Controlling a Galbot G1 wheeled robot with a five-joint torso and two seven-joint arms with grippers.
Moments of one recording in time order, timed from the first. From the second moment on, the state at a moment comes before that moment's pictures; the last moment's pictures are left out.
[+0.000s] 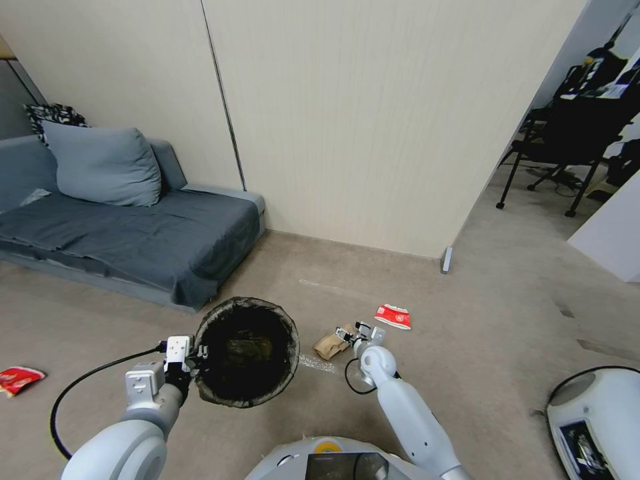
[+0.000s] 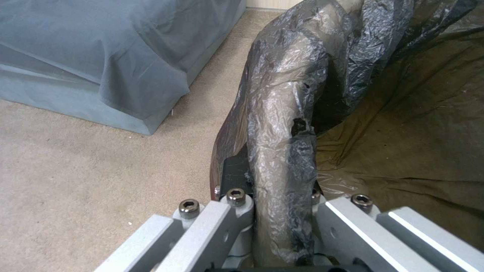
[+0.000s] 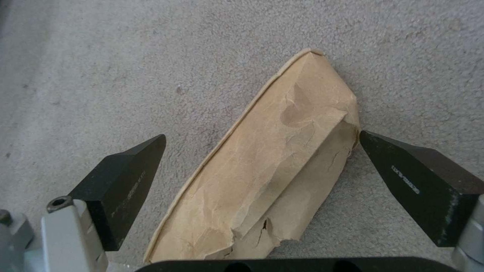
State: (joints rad) left arm 1.84 -1.23 -0.80 -2.50 -0.47 0.67 -0.21; right arm -1.02 1.45 0.17 1.34 0.87 -0.37 0.42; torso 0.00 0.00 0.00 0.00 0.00
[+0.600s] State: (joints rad) left arm 1.84 -1.24 -0.79 -2.50 -0.47 0.67 -0.21; right arm -0.97 1.50 0.18 1.19 0.87 -0.36 0.43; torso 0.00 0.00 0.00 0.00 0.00
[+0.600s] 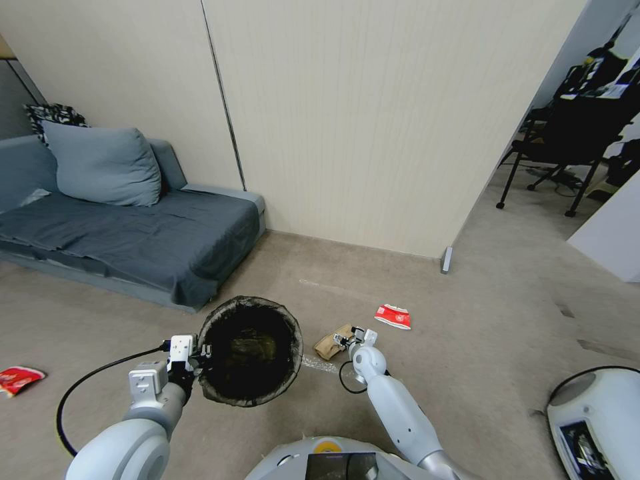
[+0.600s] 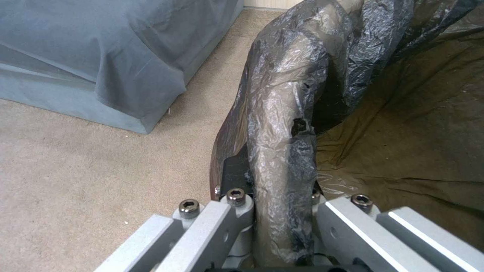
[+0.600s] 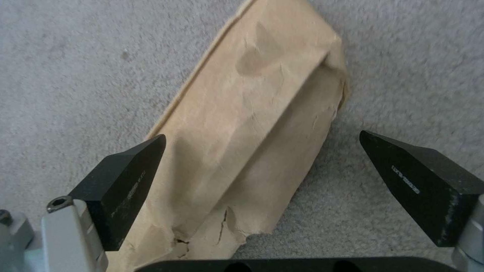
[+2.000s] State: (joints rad) left arm 1.85 -1.24 -0.79 -2.50 -0.47 0.66 -0.21; right arm -0.97 1.56 0.20 1.12 0.81 -0.33 0.39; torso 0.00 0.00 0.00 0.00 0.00
